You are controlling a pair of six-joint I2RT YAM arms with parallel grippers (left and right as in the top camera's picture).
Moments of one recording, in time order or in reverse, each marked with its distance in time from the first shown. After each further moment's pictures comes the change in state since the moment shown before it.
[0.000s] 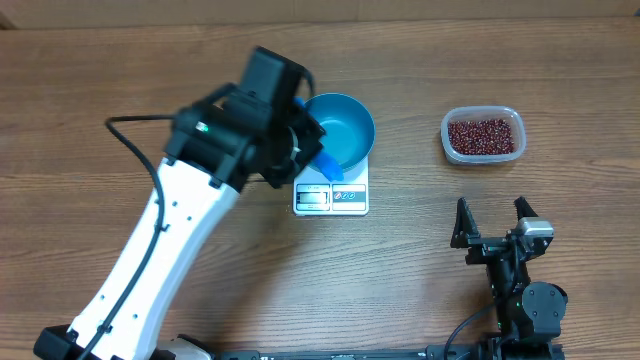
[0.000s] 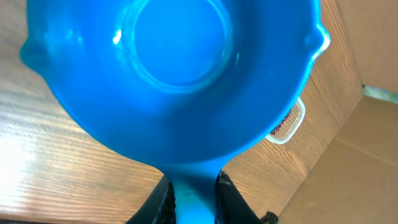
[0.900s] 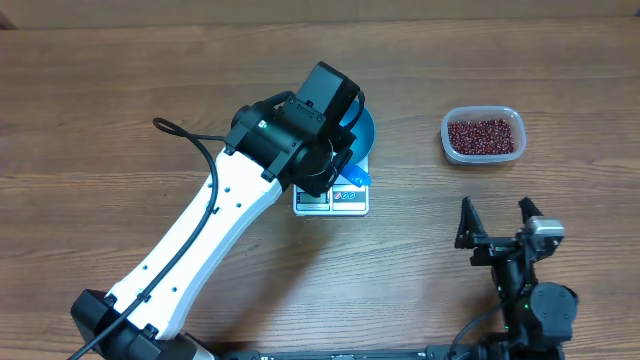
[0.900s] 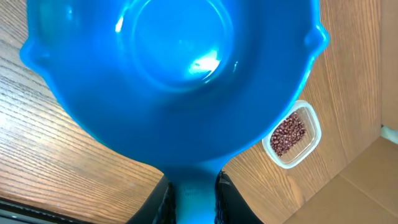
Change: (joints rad) left arm -0.098 0.104 0.000 0.013 -0.068 -0.266; right arm 0.000 0.019 0.116 -0.119 0.000 0.046
